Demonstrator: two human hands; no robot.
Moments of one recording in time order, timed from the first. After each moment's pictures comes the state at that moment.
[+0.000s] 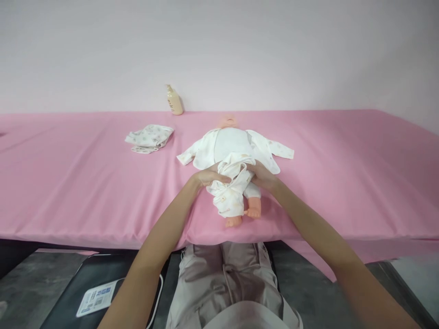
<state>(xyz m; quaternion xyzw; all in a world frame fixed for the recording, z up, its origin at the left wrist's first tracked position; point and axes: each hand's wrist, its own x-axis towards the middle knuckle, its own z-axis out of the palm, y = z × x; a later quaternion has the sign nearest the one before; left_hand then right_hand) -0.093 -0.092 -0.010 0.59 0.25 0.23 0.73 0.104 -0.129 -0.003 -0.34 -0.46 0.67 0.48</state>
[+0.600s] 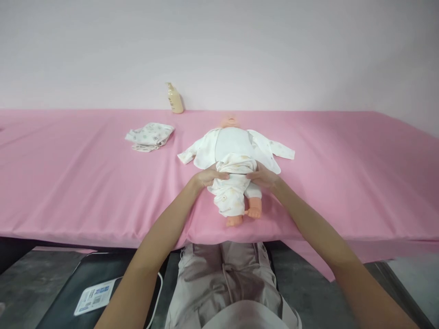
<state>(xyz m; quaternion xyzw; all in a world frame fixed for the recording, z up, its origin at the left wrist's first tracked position) -0.092 -0.091 -0.018 0.53 0.20 0.26 0.78 0.113 -0.127 -0.004 -0.24 -0.52 0.72 0.39</state>
